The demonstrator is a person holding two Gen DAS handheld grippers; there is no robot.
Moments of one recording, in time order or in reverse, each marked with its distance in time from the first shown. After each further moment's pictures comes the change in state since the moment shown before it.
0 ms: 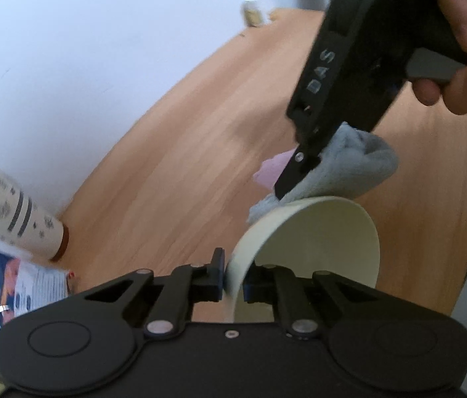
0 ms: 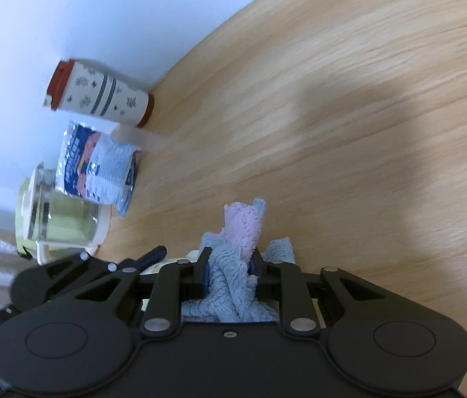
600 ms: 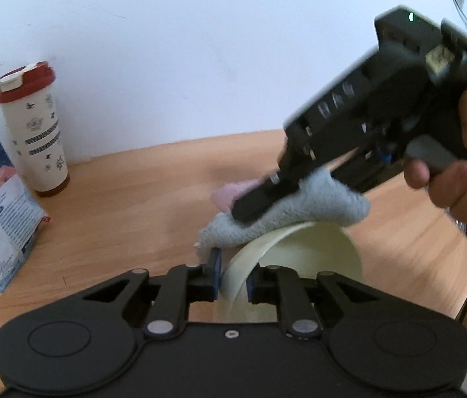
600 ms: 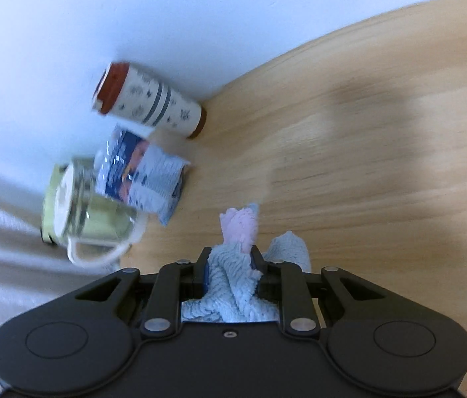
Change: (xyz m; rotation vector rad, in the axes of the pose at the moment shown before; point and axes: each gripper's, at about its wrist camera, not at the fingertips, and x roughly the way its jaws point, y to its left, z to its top) left arm -0.027 0.033 0.013 -0.576 -0.201 -0.075; right arm -0.011 0.056 0.048 -0.167 0.094 0.013
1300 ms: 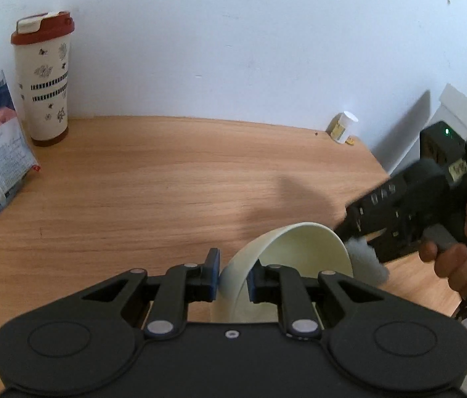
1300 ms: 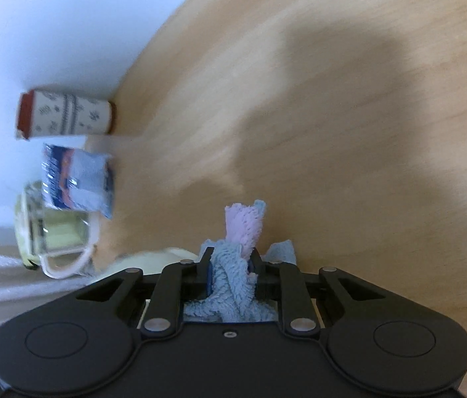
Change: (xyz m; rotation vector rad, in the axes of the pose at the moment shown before) left arm 0.007 -0.012 -0.005 -0.150 0.047 -0.028; right arm -0.010 -0.093 -0.034 0.281 0.030 -0.008
